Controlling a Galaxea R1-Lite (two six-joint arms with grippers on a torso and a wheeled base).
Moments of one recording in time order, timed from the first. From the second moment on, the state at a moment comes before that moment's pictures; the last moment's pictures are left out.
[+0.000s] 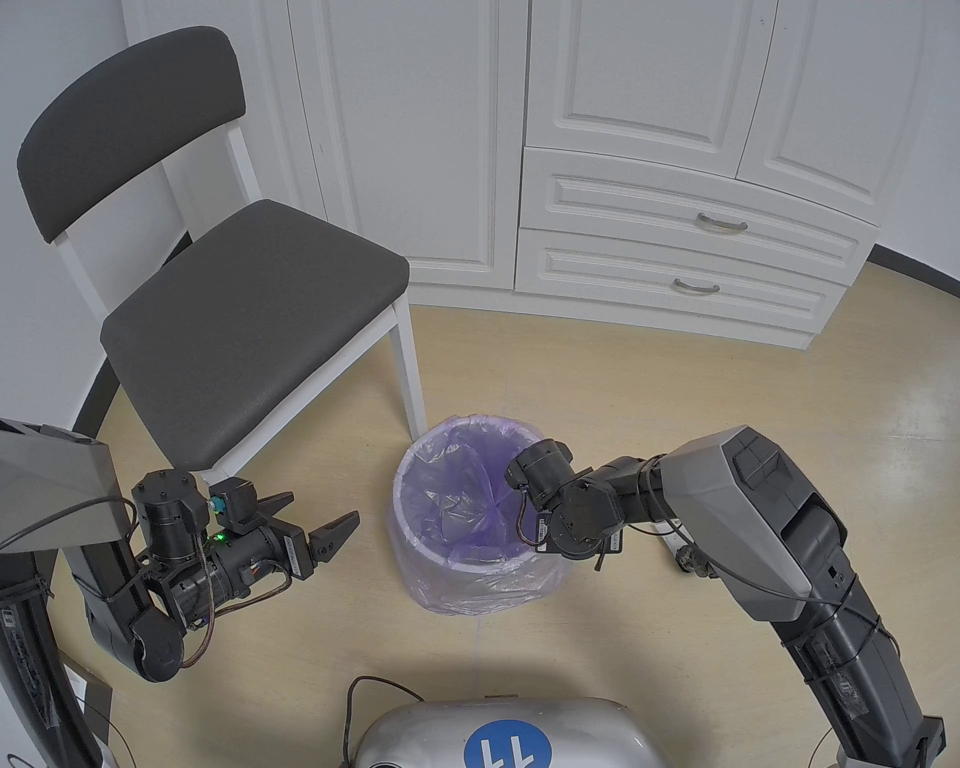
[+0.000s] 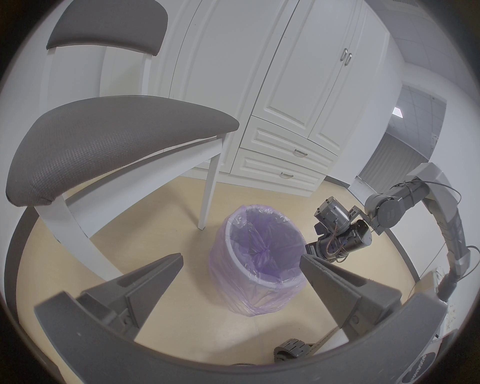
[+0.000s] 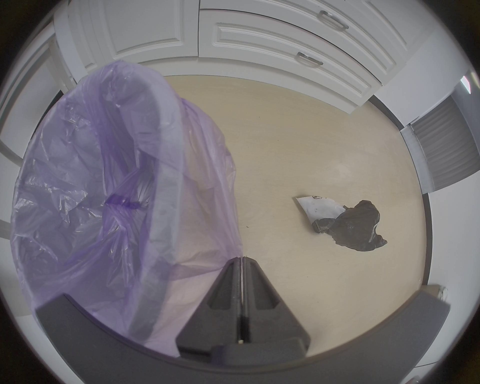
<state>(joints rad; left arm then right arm) -0.23 2.10 -0.32 -1.54 -0.27 -0.12 0.58 2.71 -1.97 0.32 -0.54 0.59</state>
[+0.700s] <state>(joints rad) -0.22 2.09 -0.32 -1.54 -0.27 -0.12 0.52 2.56 -1.80 0.32 -0.54 0.53</state>
